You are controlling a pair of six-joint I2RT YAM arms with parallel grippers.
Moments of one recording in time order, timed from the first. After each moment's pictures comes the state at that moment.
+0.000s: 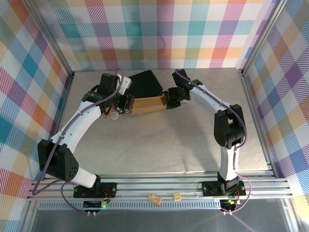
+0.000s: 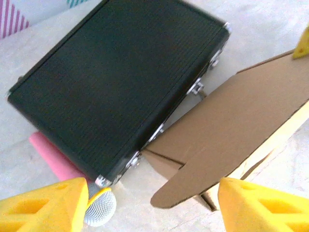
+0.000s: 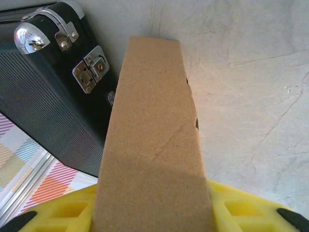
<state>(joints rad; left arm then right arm) -0.32 1.47 1.34 -0.64 0.06 0.14 0.45 2.00 1.68 -0.71 -0.37 1.80</state>
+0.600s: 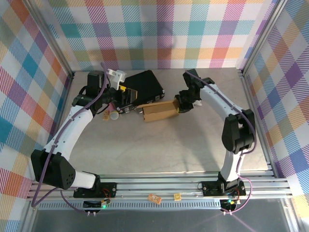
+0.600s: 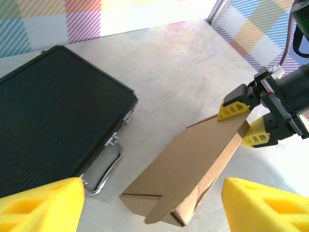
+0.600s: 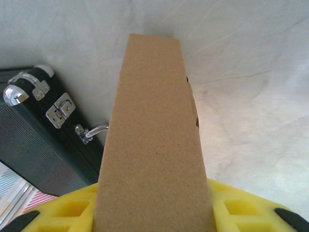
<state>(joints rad) -0.24 1.38 1.29 -0.46 0.50 -0.06 0.37 1.84 1.61 -0.98 -0.30 1.69</state>
